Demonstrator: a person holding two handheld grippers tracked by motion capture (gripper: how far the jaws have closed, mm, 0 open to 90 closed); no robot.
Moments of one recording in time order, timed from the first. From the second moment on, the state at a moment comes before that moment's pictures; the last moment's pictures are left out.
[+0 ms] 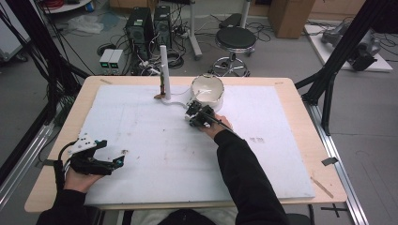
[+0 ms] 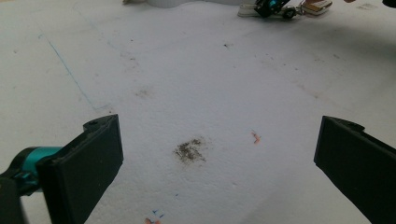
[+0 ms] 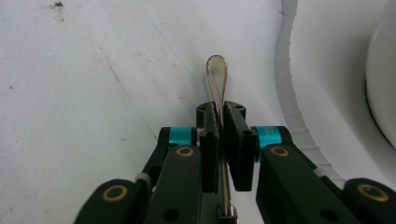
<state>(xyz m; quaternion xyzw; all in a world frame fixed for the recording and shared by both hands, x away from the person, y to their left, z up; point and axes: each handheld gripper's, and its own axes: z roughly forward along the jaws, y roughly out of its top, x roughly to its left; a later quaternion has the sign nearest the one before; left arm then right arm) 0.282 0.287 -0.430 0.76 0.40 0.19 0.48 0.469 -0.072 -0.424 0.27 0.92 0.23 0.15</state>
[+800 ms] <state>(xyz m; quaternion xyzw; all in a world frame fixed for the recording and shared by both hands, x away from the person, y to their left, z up) 0.280 0.289 -0.427 0.75 0.40 0.19 0.50 0.449 -0.116 -0.345 0.32 0.86 0.36 0.17</state>
